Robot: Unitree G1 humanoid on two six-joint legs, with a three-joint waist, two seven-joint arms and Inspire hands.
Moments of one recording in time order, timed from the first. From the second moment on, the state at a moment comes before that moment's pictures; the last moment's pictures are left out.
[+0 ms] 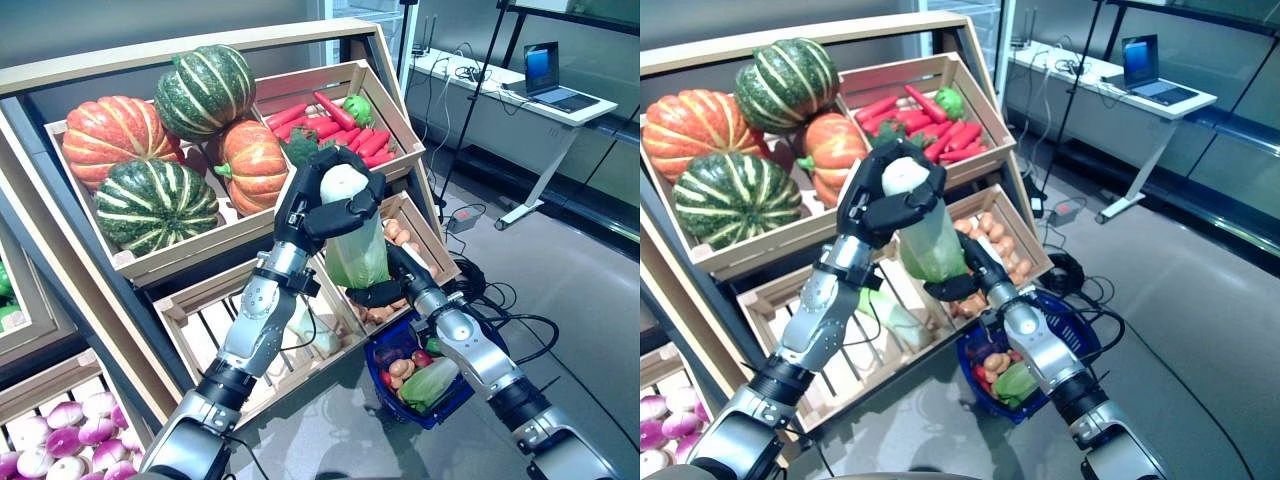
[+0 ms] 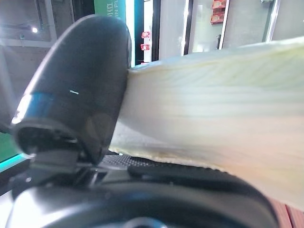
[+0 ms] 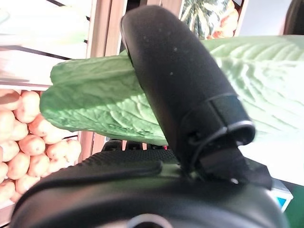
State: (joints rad) left arm -0.45 0.31 -0.33 0.13 -0.64 -0.30 -0.03; right arm -0.38 -0.39 0.48 0.25 0.28 0.00 -0.07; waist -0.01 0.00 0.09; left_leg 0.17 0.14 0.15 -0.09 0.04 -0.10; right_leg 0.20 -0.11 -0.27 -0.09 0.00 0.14
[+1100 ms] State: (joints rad) left arm -0.44 0.28 -0.30 0.14 -0.63 -0.26 -0.03; right arm -0.38 -0.34 0.45 0.21 0.56 -0.13 0.02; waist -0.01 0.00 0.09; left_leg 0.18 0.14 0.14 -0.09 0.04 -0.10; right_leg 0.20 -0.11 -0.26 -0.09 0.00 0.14
